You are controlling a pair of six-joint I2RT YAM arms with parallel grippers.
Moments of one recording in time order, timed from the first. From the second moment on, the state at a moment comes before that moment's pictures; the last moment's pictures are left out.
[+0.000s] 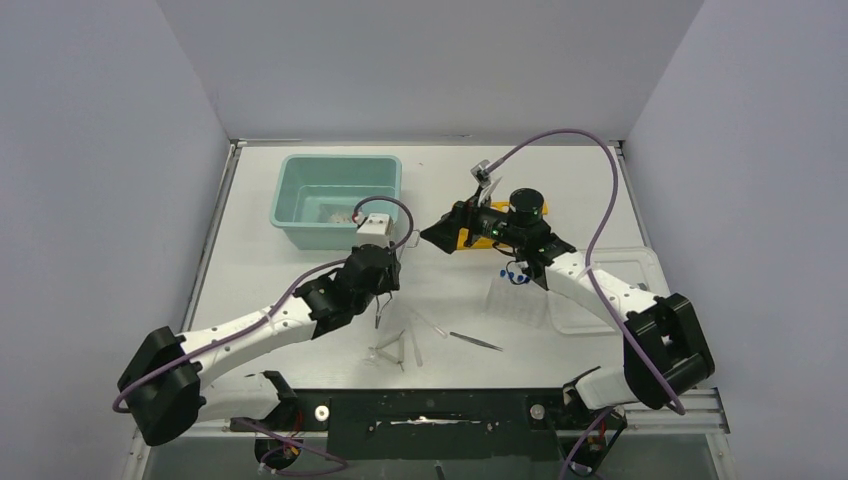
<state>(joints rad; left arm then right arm) -0.88 1.23 0.75 -0.12 -0.48 -0.54 0.47 1.39 0.85 0.35 -0.57 0.37</state>
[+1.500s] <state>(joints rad) -0.34 1.54 1.23 -0.19 -0.15 -0.24 0.35 1.40 0.74 0.47 -0.65 0.50</state>
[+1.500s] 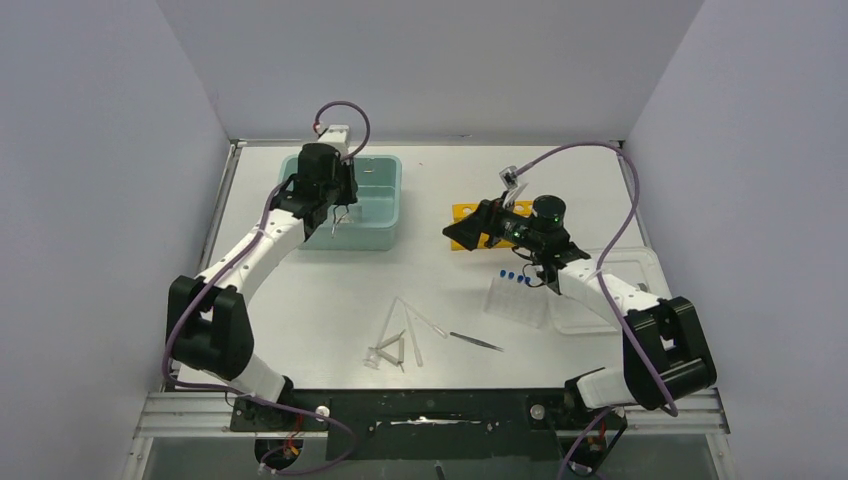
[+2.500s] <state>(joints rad) -0.09 1.91 1.47 -0.35 0.58 0.50 0.20 1.43 0.68 0.61 -0.77 0.59</state>
